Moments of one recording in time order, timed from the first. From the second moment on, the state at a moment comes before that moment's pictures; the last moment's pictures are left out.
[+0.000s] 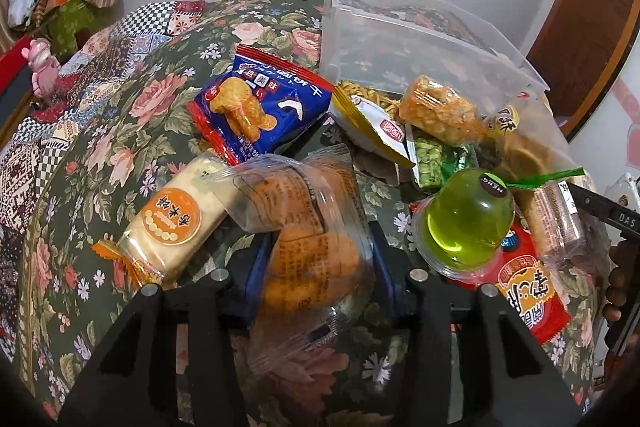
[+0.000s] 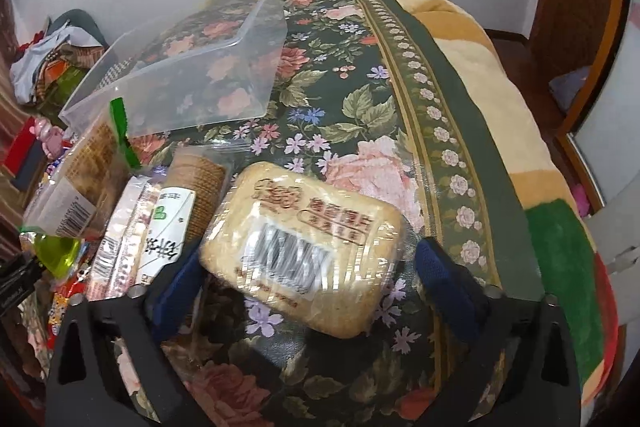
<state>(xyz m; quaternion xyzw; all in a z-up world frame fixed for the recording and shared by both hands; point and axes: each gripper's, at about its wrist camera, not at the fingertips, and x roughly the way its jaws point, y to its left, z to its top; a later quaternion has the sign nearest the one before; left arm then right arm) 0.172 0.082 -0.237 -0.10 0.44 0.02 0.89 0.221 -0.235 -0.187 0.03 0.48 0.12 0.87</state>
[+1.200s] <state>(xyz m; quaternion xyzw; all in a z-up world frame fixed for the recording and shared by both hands) 0.244 0.058 -0.102 -0.08 0.31 -0.02 0.95 0.253 -0.195 -0.069 0.02 0.31 0.17 0.93</state>
